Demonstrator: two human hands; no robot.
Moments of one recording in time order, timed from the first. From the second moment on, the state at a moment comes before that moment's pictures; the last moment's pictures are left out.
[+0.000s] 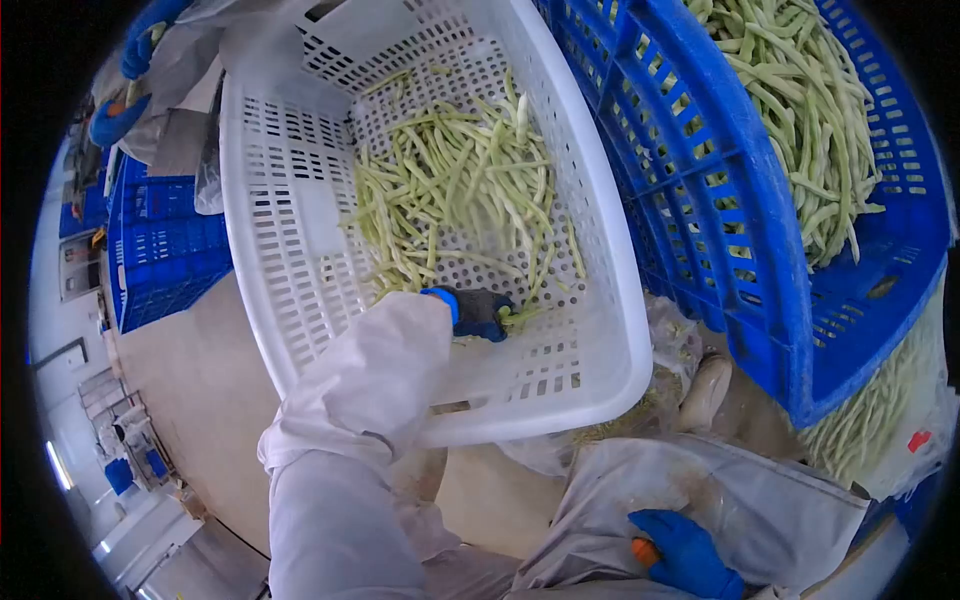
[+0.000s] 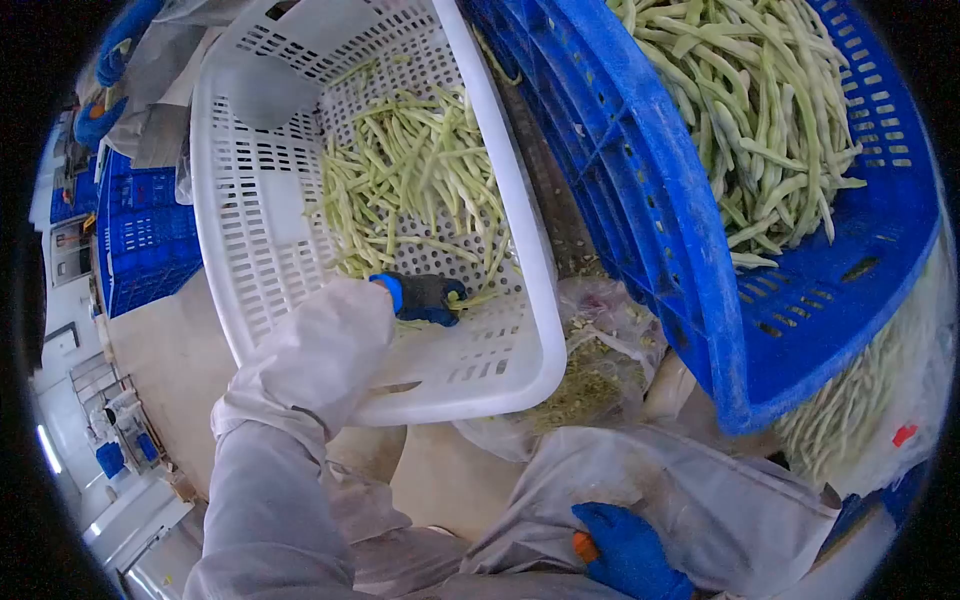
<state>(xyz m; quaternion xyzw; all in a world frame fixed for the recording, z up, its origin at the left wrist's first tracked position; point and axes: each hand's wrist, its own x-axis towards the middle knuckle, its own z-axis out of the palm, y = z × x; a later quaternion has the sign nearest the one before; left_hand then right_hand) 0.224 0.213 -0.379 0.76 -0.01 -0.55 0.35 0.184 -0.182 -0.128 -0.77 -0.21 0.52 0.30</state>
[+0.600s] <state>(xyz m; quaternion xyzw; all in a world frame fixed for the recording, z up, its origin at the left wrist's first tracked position) 0.189 0.208 -0.193 0.64 0.18 -0.29 0.69 0.152 -0.205 -0.106 -0.79 -0.36 0.36 0.34</state>
